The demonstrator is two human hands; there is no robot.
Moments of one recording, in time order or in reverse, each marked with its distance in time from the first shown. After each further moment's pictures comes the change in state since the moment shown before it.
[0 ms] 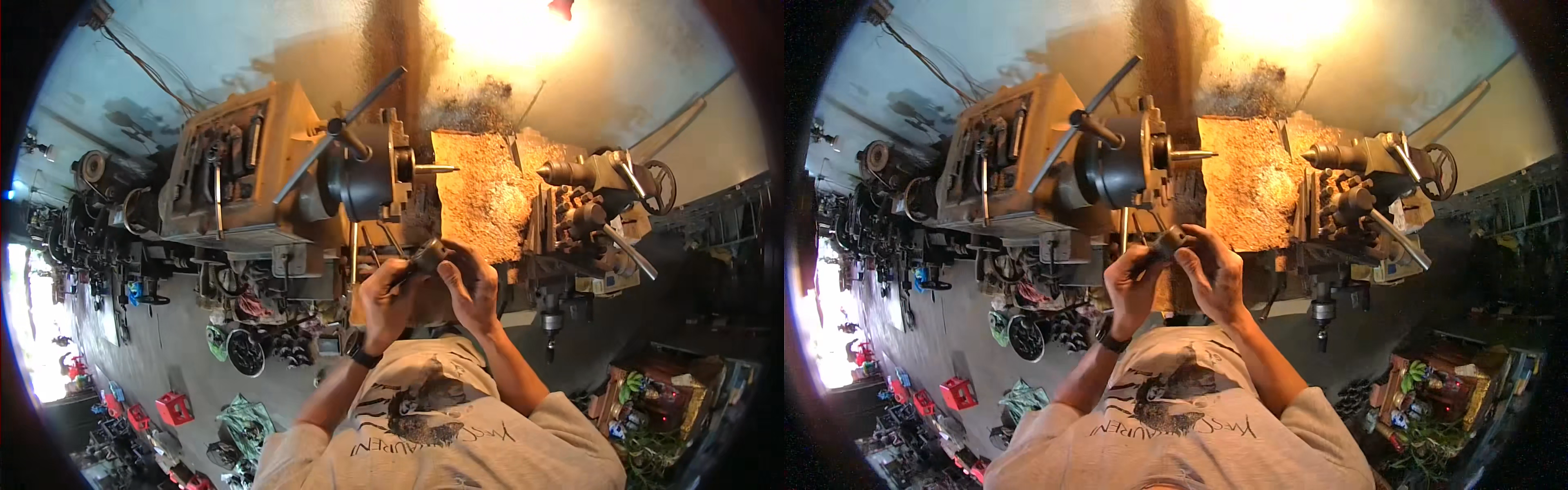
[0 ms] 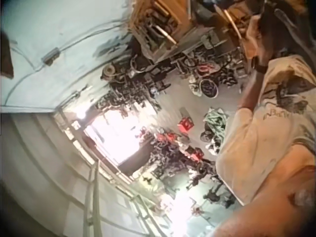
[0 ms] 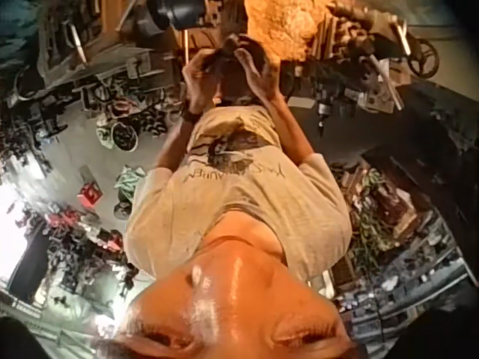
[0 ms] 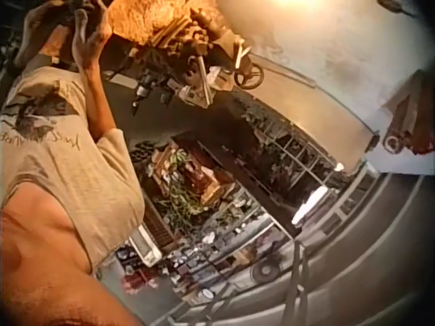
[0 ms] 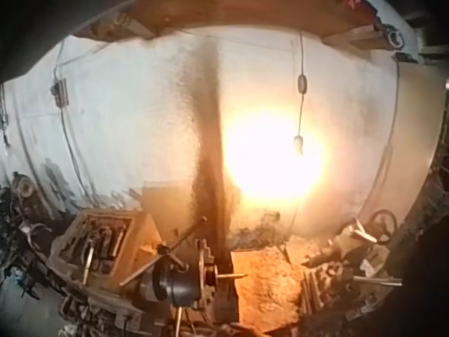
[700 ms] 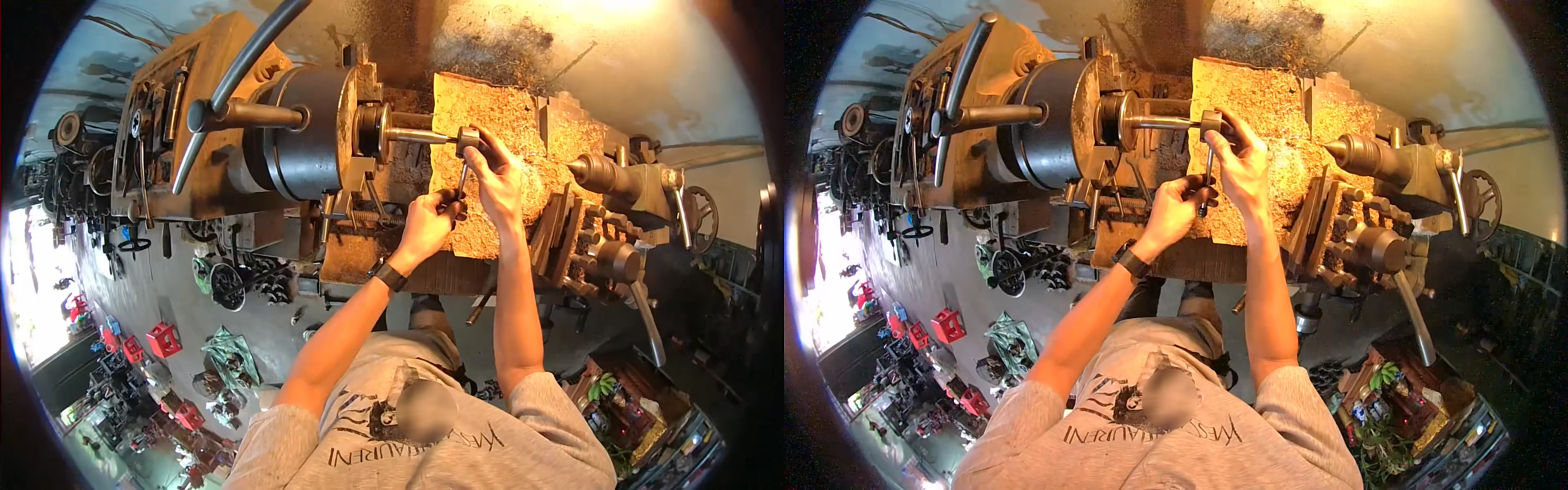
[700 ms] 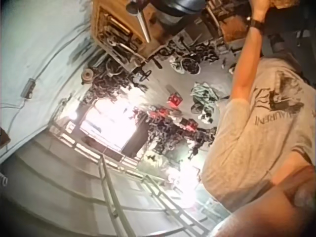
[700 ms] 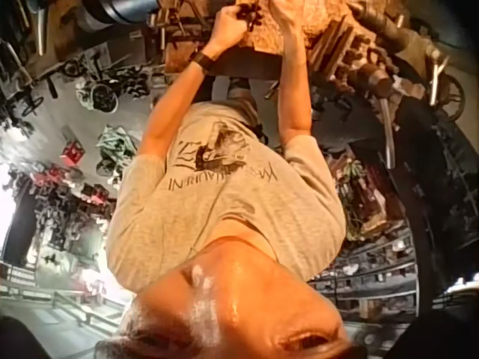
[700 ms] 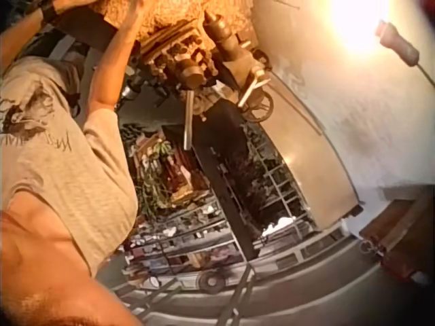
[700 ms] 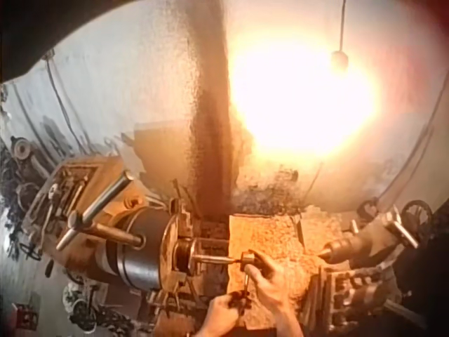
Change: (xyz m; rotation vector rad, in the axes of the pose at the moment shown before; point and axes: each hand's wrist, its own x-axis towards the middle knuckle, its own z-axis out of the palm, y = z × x) left_hand 0.090 -0.133 0.141 -0.087 -0.294 -0.463; right_hand 0.153 0.177 -0.067 0.222 -0.021 0.207
